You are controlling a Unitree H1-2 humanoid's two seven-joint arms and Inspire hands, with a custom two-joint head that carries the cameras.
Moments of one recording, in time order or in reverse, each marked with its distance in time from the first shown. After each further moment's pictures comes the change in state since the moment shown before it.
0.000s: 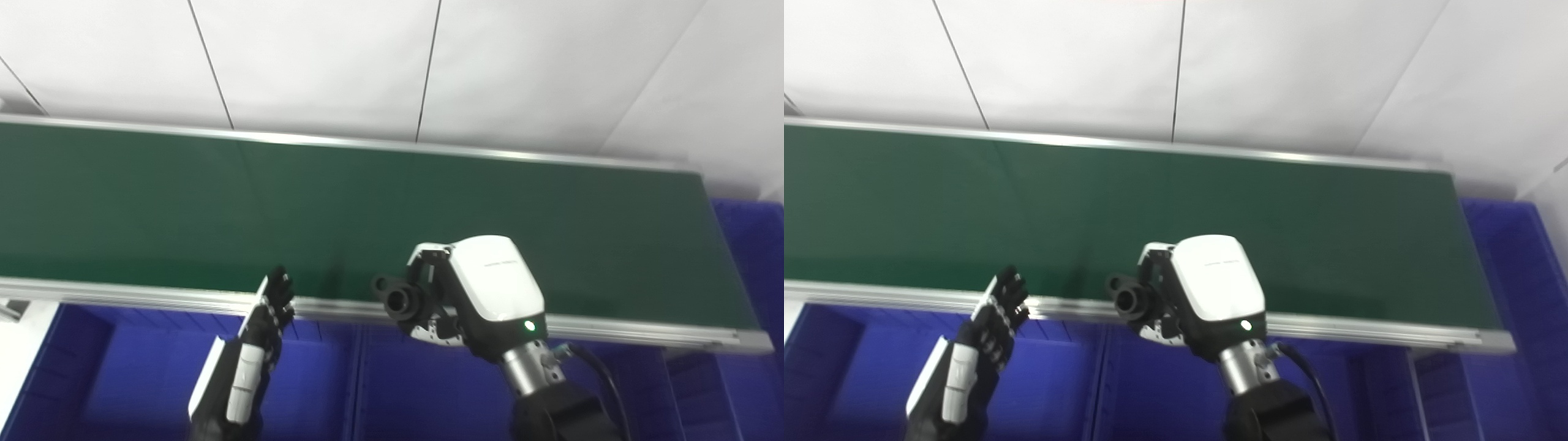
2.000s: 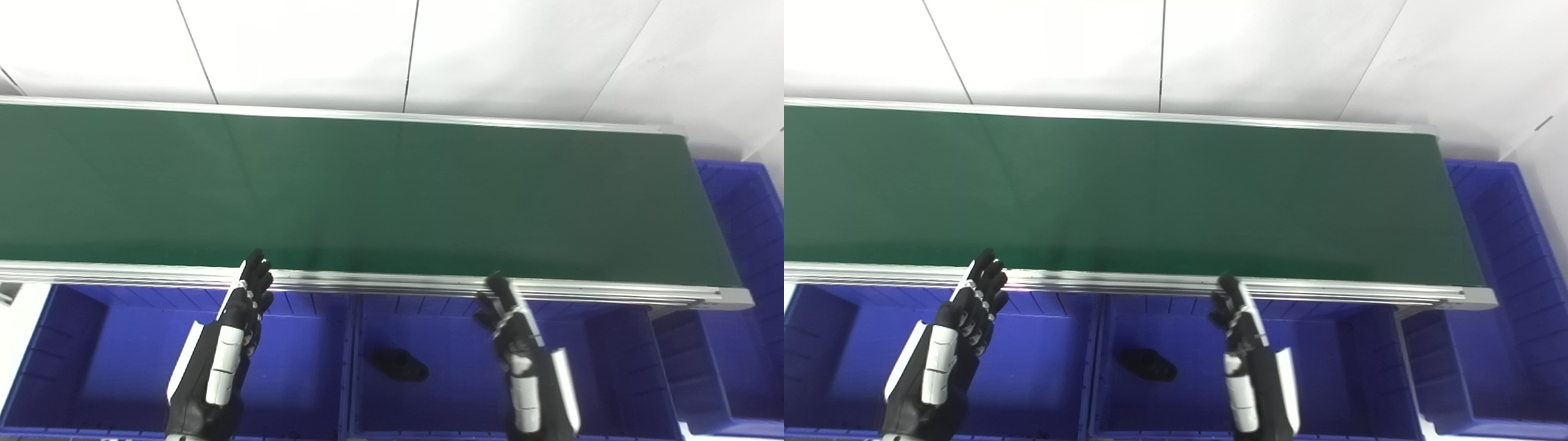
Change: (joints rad) left arm 0.005 0.021 0.038 -0.014 -0.013 0.009 -0.026; right arm 0.485 0.176 -0.246 0.267 1.206 -0.536 -0.496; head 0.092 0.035
